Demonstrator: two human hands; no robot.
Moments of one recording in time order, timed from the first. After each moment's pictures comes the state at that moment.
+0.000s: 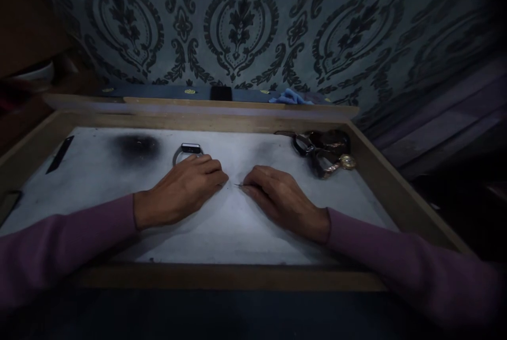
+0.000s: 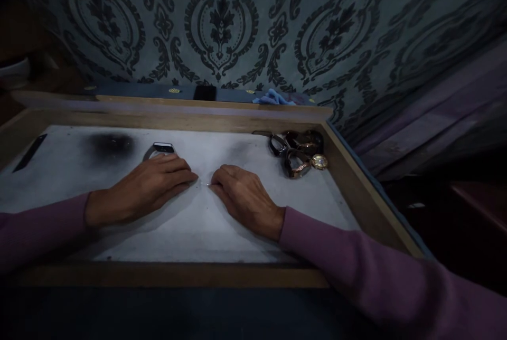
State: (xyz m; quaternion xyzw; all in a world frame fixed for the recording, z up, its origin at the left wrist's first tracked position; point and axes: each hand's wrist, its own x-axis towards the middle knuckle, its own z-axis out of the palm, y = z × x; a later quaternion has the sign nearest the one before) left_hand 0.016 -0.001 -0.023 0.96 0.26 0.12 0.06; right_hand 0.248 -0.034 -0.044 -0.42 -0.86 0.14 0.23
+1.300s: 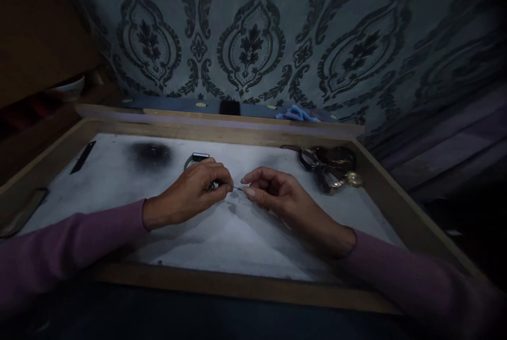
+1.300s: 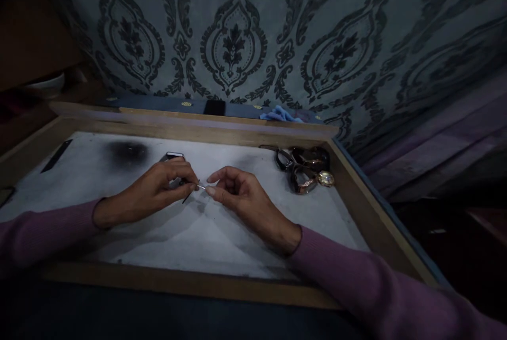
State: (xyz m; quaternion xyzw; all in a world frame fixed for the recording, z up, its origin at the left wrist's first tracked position) left_hand 0.020 -0.006 -0.001 0.87 0.33 0.24 0.27; right_hand 0.229 -0.034 -0.018 -0.45 -0.58 0.57 0.37
